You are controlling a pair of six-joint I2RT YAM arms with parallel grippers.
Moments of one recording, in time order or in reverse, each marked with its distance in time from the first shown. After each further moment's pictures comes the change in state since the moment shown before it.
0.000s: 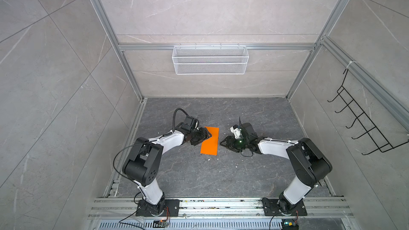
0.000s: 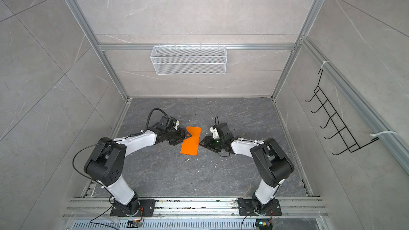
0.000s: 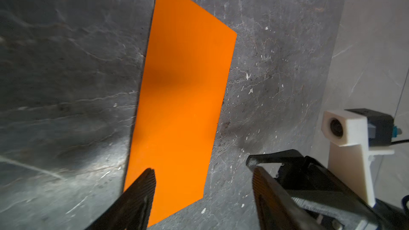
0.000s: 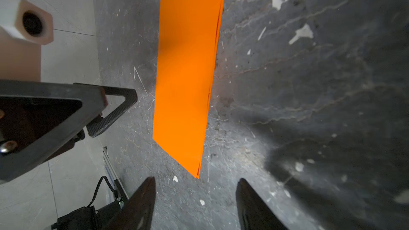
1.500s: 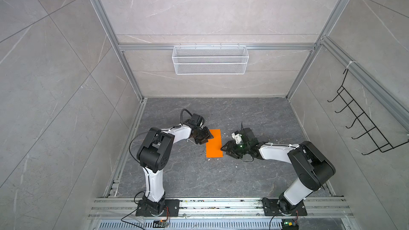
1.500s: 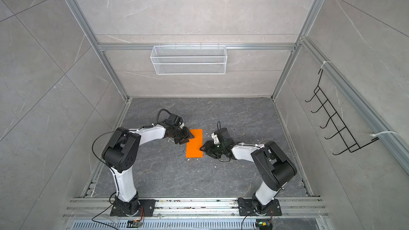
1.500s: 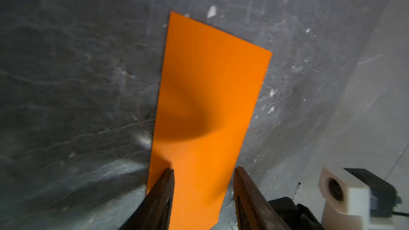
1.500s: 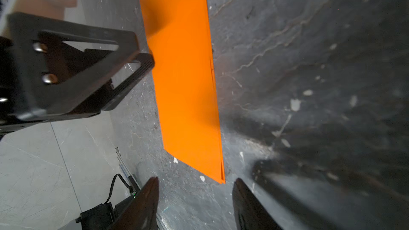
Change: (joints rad) left arm -0.023 0.197 0.163 -0.100 0.036 -0.077; right arm 0.041 -0.056 -0.104 0.046 0.010 0.174
